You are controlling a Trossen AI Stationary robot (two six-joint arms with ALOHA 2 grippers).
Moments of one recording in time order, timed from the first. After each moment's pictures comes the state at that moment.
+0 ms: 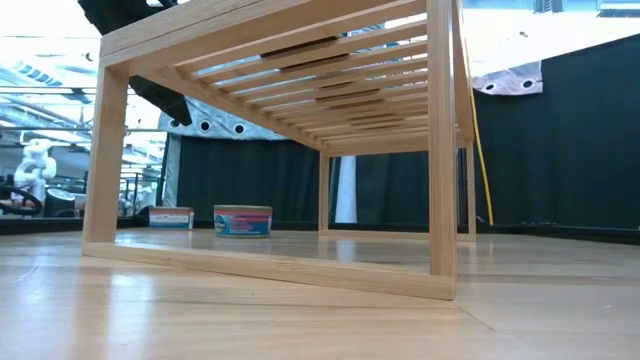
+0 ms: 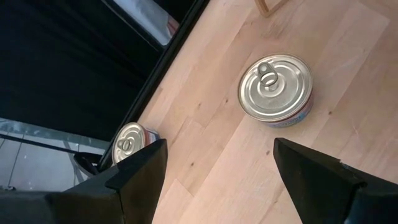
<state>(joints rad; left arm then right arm) -0.30 1.35 0.99 -1.13 -0.87 -0.72 -0.03 0.84 0.78 0.55 -0.27 0.17</state>
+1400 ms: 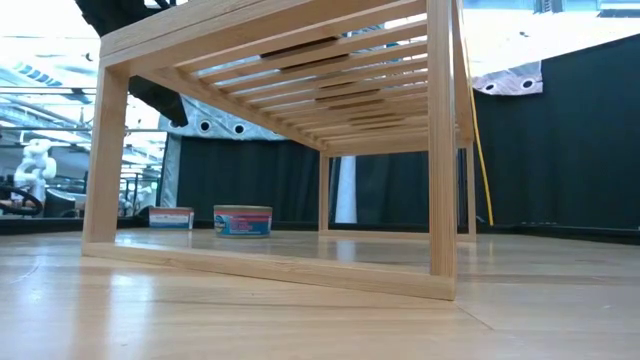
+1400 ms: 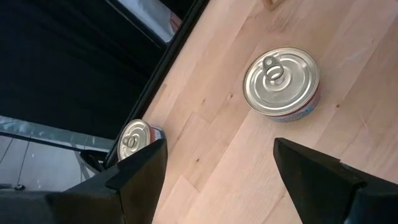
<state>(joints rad) -0.30 1.35 0.99 -1.16 -0.87 -0.73 0.45 1.63 1.42 0.01 0.77 -0.85</state>
